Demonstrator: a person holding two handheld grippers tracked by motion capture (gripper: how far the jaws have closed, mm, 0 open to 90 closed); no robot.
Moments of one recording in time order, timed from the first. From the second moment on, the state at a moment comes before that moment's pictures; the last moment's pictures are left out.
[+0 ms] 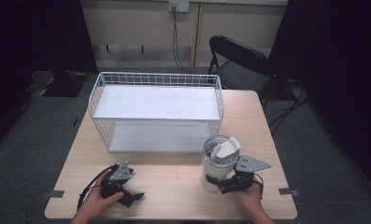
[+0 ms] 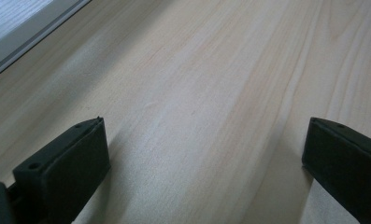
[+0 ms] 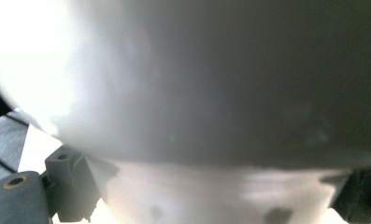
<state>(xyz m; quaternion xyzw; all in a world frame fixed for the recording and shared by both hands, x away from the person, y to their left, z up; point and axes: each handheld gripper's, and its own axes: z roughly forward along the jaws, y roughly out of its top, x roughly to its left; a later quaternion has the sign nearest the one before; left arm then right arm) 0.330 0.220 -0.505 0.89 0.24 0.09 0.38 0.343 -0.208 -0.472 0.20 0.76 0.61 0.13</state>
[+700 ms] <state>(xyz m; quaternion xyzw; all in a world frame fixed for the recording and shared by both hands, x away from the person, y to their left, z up) 0.330 0.220 -0.505 0.89 0.24 0.09 0.38 0.345 -0.197 -0.427 0.18 0.76 0.62 0.11</state>
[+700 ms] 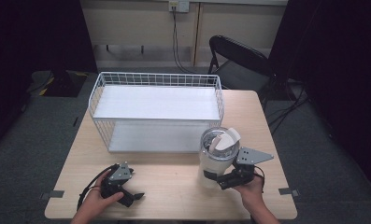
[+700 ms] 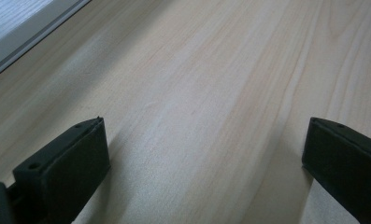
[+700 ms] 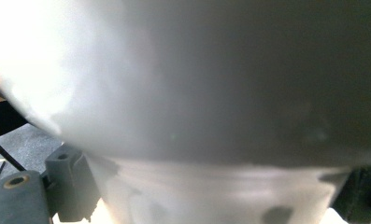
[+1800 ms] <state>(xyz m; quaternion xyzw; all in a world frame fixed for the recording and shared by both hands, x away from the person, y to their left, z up) 0.329 0.220 -0.505 0.89 0.24 0.09 0.38 0.369 -0.174 -0.363 0.17 0.77 0.61 0.08</state>
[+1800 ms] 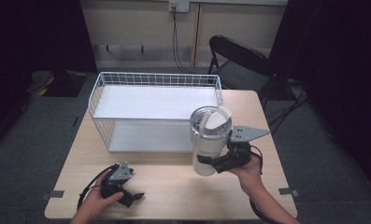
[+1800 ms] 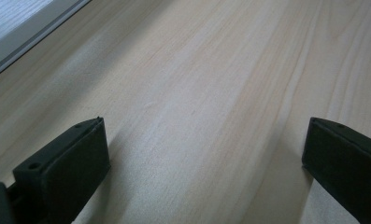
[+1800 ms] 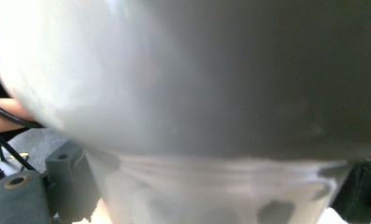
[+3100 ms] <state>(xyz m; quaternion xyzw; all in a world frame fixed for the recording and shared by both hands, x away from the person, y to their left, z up) 0.330 0.220 -0.505 0.89 0.24 0.09 0.38 0.397 -0.141 -0.283 0.15 0.78 0.61 0.06</state>
